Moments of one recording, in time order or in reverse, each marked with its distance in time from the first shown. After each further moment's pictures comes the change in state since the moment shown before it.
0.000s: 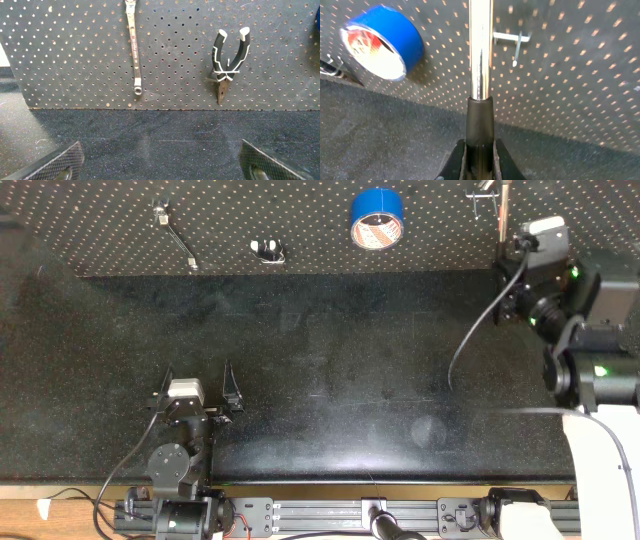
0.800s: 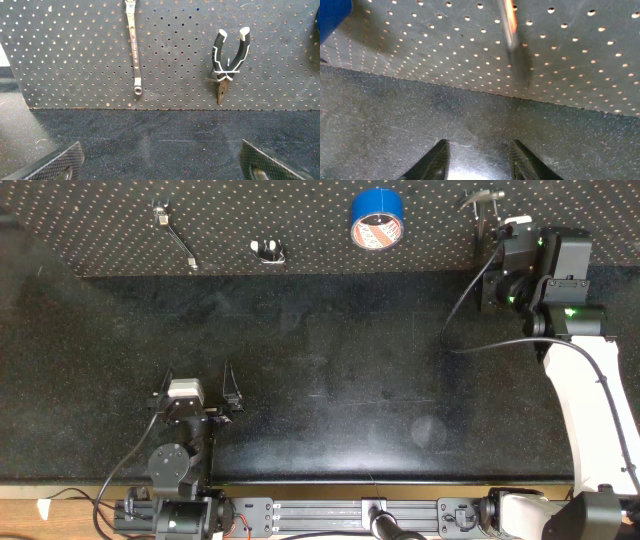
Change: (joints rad) left arm 0.000 0.000 0.000 0.000 0.000 0.000; right arm 0.001 0.275 0.000 0.046 0.000 0.032
